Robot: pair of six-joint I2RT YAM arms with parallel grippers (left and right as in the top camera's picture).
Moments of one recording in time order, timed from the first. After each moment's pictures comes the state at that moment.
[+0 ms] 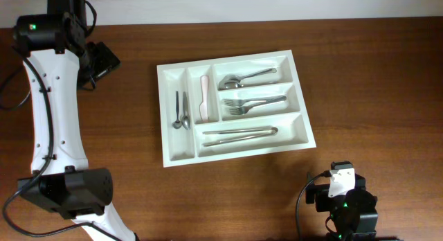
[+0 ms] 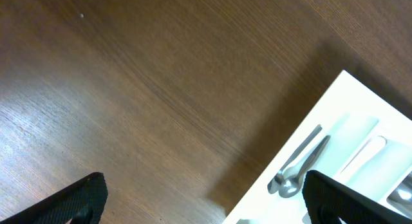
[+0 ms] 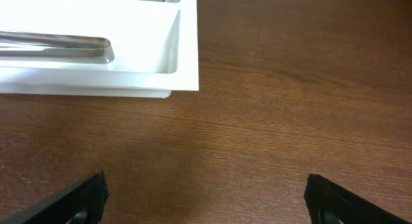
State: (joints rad) left arm 0.09 1.96 2.27 -1.62 -0.19 -0.61; right arm 0.02 0.01 0.17 -0.68 0.01 -0.05
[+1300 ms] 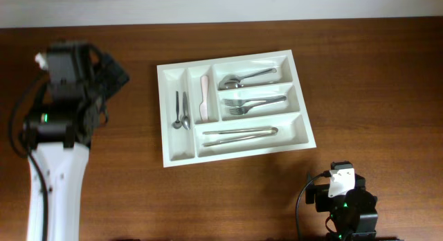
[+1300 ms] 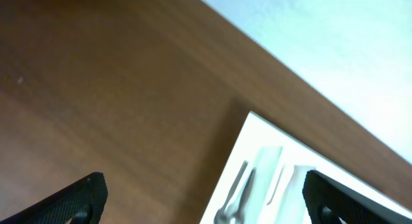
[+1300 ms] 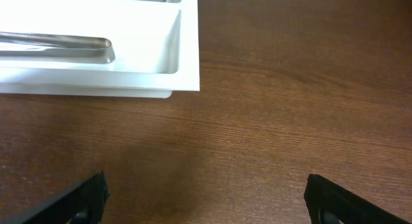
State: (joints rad) left arm 0.02 1.33 1.45 -0.89 -0.20 -0.61; right arm 0.02 0.01 0.17 -0.68 0.01 -0.05
